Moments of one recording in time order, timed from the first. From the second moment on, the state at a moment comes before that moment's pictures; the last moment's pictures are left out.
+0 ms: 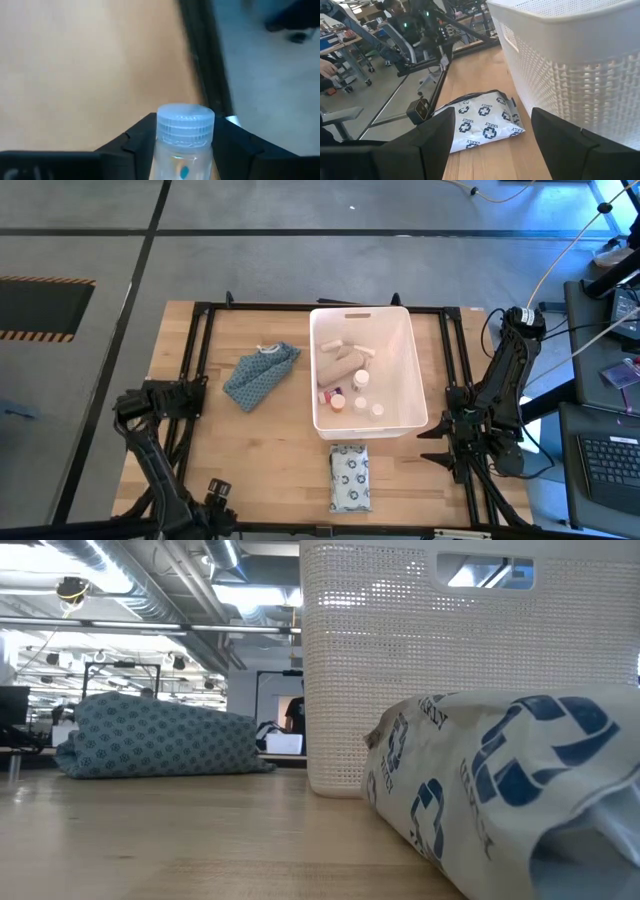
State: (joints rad) left arm -1.13 1.95 1.39 -0.93 -0.09 -0.88; right arm 1.36 0.96 0.31 0.08 1.26 0.91
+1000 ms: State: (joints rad) left arm -0.32 1.44 1.41 -0.15 -0.43 0.17; right arm 1.36 0.96 0.31 0.08 1.26 0.78
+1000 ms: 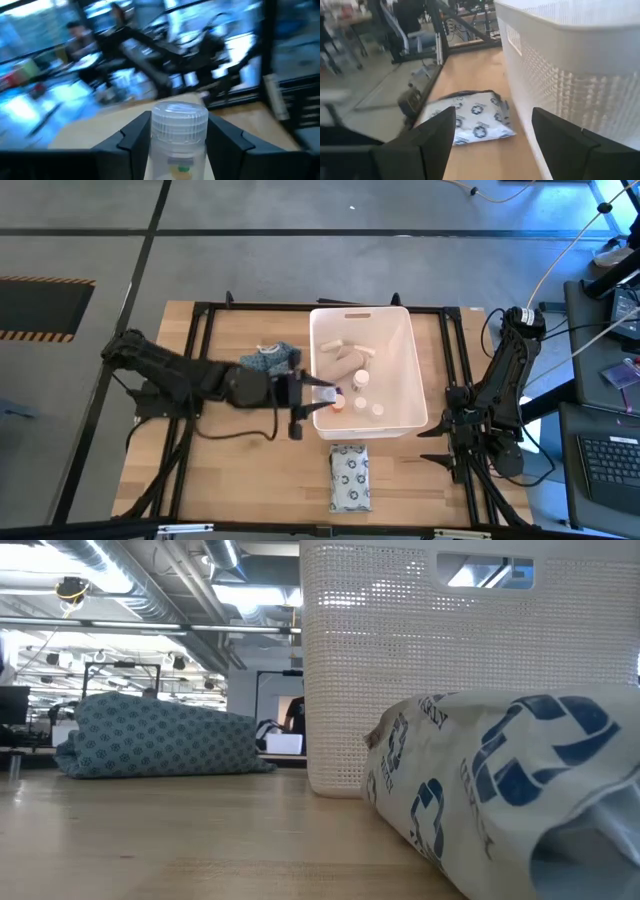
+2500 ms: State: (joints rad) left arm 0.11 1.65 1.47 -0.12 0.67 -0.04; right arm 0.85 0.75 0.82 -0.16 0.45 -0.18
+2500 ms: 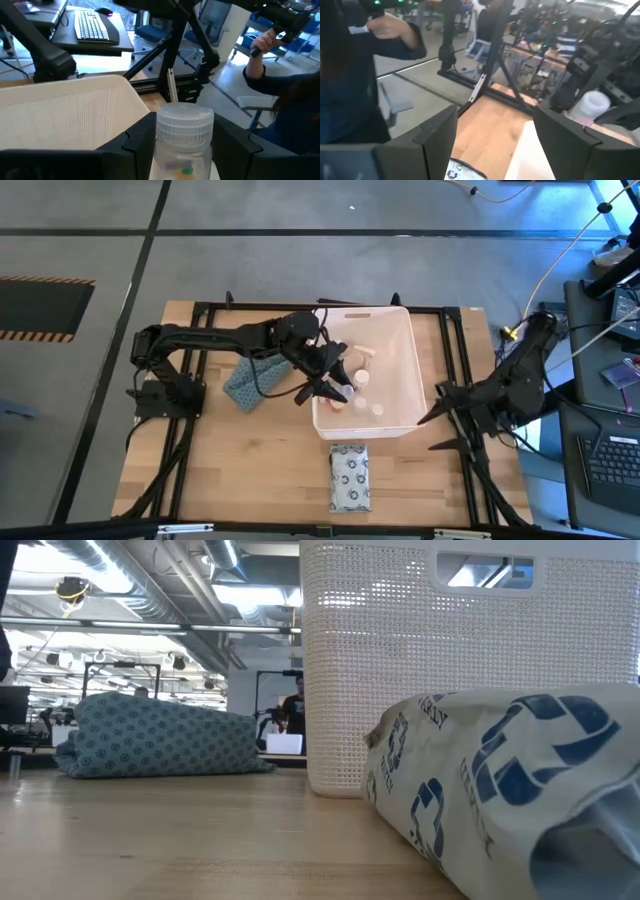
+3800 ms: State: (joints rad) left arm 0.10 1.65 1.48 -0.29 0.67 -0.25; right arm 0.18 1.24 1.37 -0.66 -0.18 -0.27
